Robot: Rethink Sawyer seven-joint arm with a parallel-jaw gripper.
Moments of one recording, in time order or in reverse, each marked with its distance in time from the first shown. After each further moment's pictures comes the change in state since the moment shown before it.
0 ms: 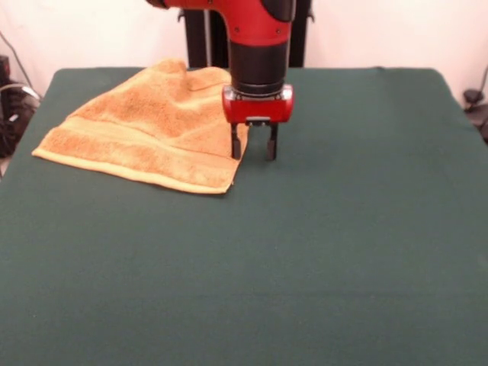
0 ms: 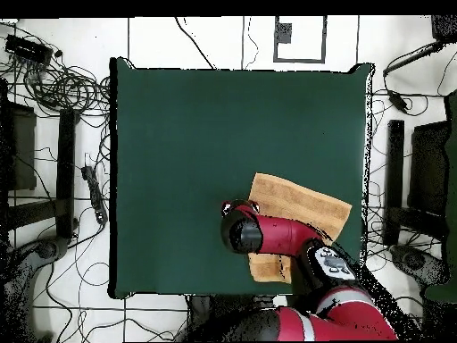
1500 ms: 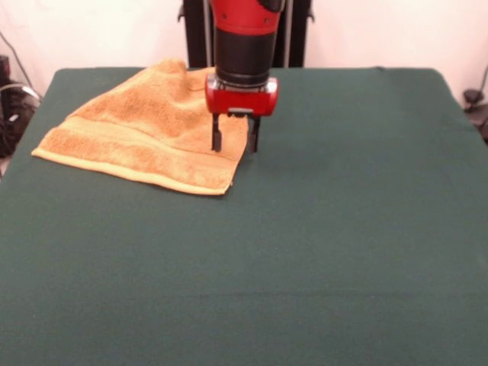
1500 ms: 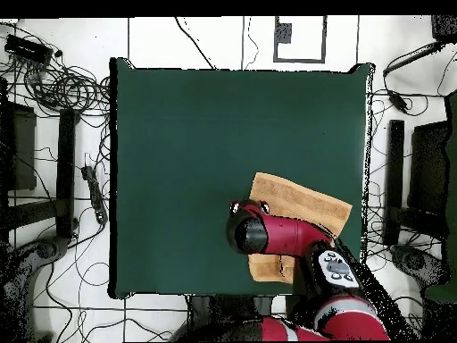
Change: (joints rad) arm 0.026 -0.021 -0.063 -0.020 0.000 0.033 0.000
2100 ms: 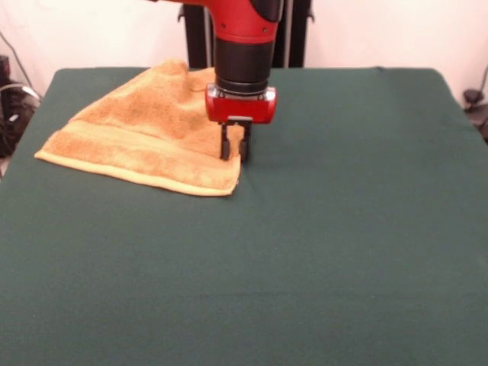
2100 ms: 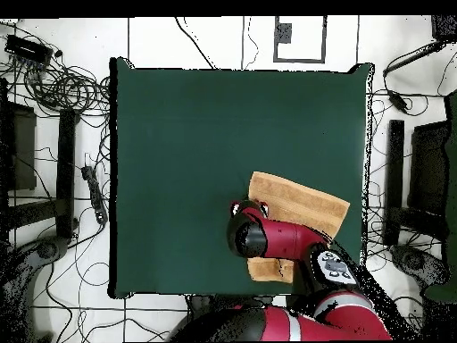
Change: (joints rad) arm -0.003 0.032 -0.006 0.011 -0.002 -0.100 0.000
